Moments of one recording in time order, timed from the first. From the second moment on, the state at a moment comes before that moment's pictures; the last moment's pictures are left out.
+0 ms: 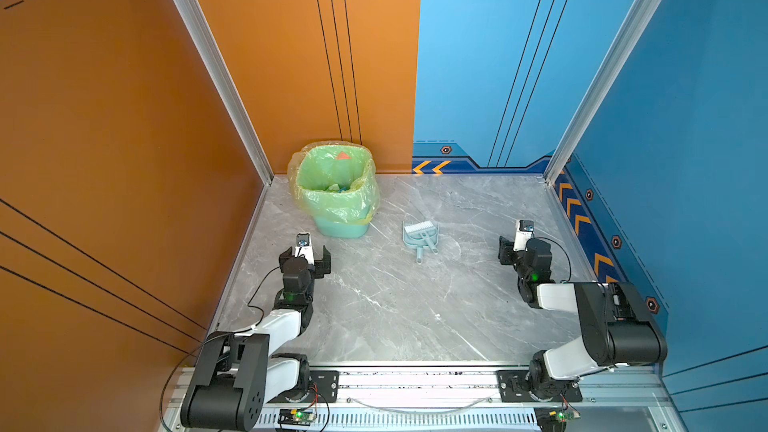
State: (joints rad) left arm -0.04 1.22 0.22 0.71 -0.22 0.07; right arm 0.00 1.52 0.39 0.75 0.03 0.05
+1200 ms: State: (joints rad) left arm -0.05 1.57 0.26 1.01 -0.21 0.02; right arm 0.00 1.52 0.39 0.77 0.04 0.05
